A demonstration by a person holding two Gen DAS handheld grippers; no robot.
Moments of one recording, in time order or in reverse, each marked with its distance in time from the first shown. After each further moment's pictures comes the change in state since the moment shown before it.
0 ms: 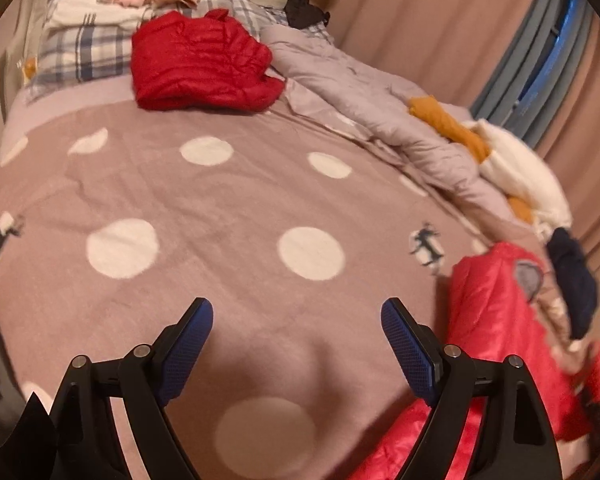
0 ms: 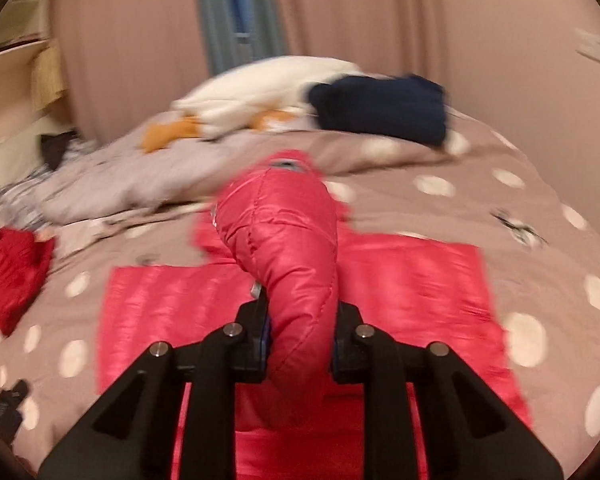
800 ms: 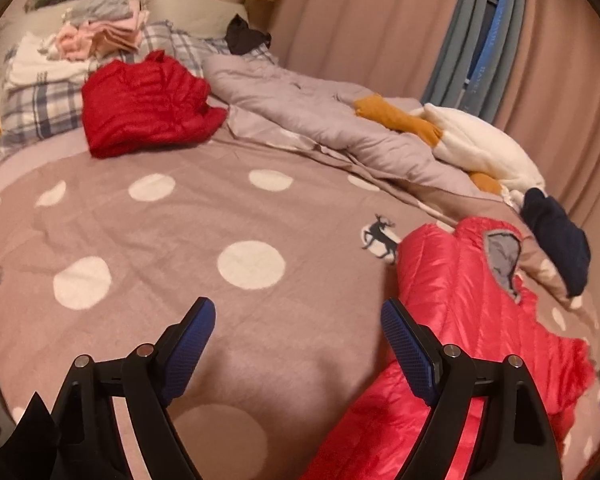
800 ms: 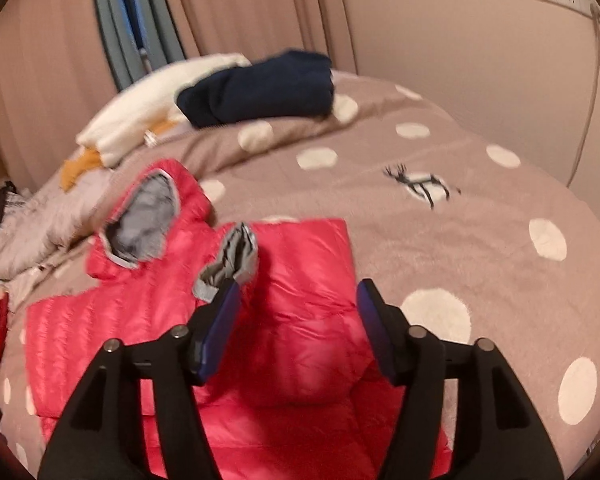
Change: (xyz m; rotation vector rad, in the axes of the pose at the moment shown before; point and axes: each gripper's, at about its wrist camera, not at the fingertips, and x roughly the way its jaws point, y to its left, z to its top) left arm 0.002 -0.048 -0.019 0.199 -0.100 -0.001; right arm -0.007 -0.091 -0.004 0.178 -0.024 -0.111
